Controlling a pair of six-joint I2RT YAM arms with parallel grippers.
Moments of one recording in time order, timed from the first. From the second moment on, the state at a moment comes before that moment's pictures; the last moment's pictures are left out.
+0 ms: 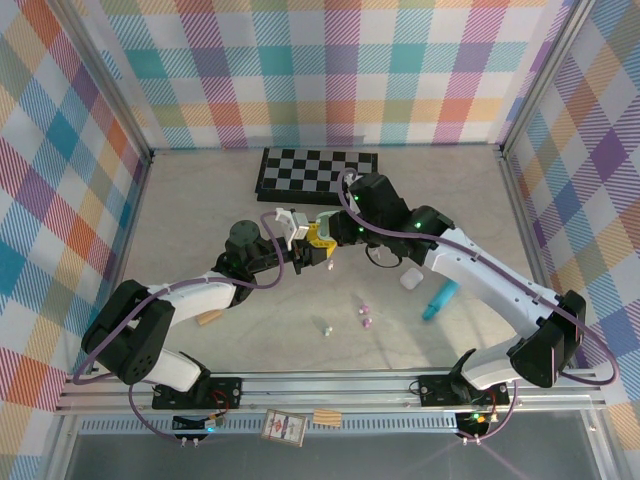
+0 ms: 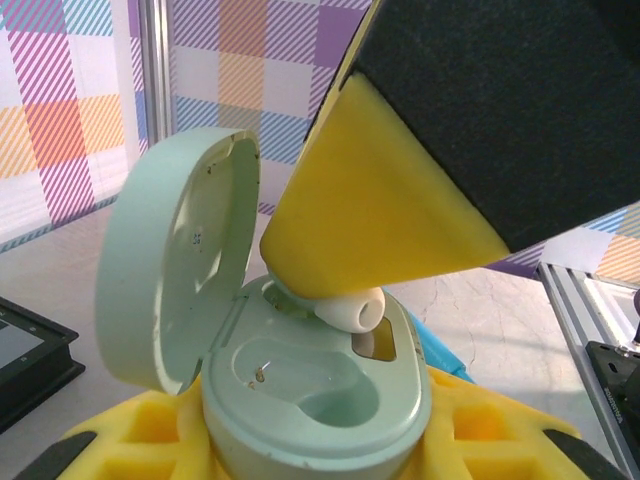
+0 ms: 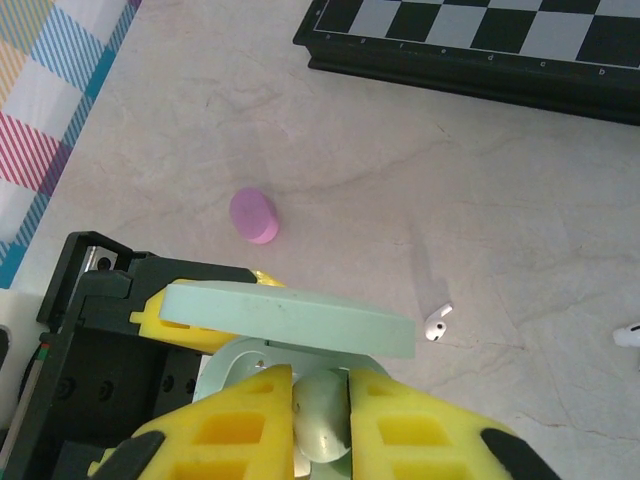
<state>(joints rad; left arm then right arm) -0.55 1.45 0.62 0.84 0.70 -0.10 0.80 1.41 1.39 -0.70 0.01 0.52</state>
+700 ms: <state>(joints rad) -0.55 1.45 0.64 0.83 0.70 -0.09 0.80 1.35 1.35 -0.69 0.10 0.37</state>
